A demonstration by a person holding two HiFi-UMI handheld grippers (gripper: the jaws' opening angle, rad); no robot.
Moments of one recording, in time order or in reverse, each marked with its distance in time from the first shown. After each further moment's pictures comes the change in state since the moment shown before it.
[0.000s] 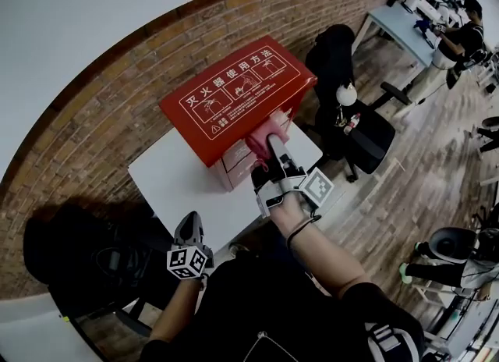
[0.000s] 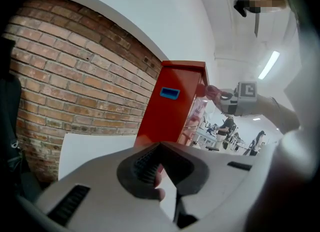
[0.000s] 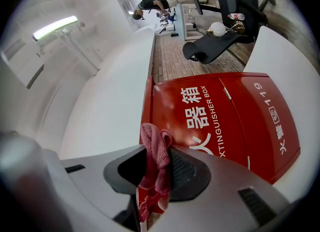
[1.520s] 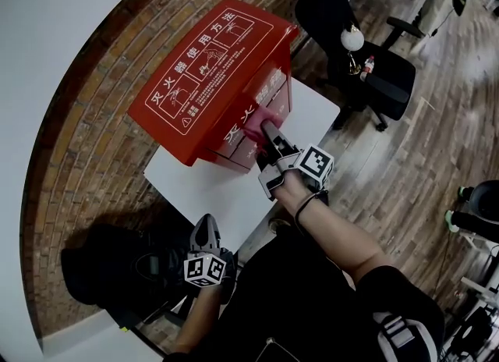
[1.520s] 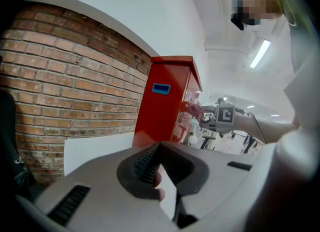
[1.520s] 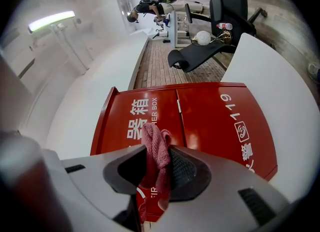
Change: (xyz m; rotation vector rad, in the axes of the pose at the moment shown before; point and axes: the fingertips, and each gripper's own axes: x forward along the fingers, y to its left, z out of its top) left arm -0.017 -0.010 -0.008 0.105 0.075 -0.036; right arm -0.027 -0.122 0.019 -0.021 -0.043 -0.168
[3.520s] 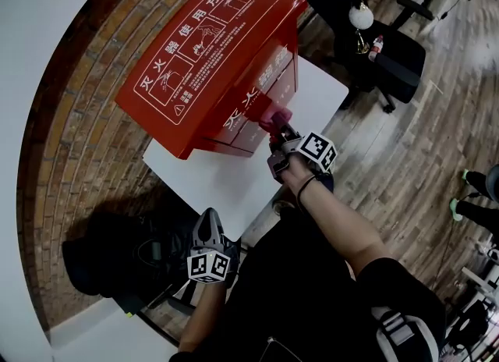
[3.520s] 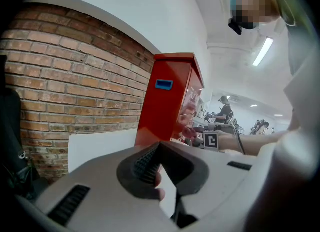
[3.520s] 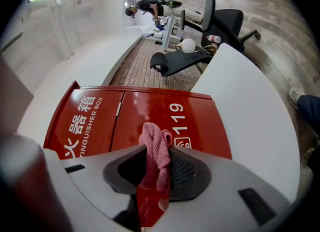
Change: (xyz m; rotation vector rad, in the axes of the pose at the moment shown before) left arm -0.008 0.006 -0.017 -0.009 0.019 0.033; right arm -0.005 -0.132 0.013 -0.071 -0.008 -0.248
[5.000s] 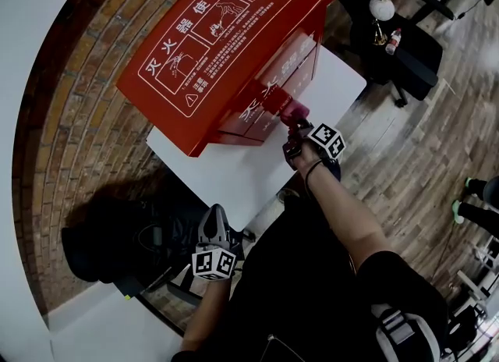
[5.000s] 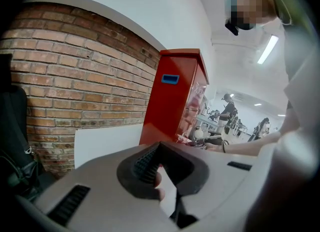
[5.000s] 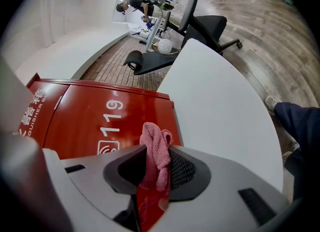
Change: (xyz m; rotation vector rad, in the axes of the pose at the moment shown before) left arm -0.006 0.017 -0.018 -0.020 0.037 0.043; right arm 0.024 -0.129 0.003 -0.003 -0.019 -0.259
